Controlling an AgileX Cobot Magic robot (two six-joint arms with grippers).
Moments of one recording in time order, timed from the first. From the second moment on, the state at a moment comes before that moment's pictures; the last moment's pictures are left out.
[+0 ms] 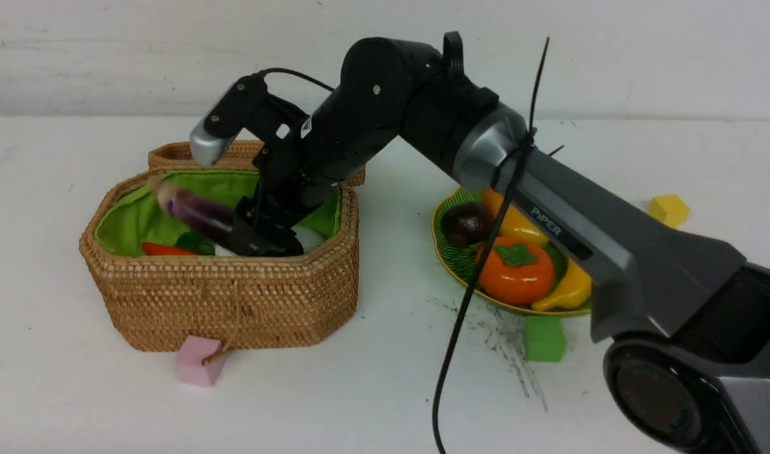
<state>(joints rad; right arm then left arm) 0.67 2.44 -2.54 0.45 1.07 -0.74 0.03 -0.01 0.03 0.05 0.39 -0.19</state>
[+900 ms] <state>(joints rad) 0.02 1.00 -1.22 0.37 0.88 -0.41 0.03 -0.01 0.03 0.05 0.39 -0.19</state>
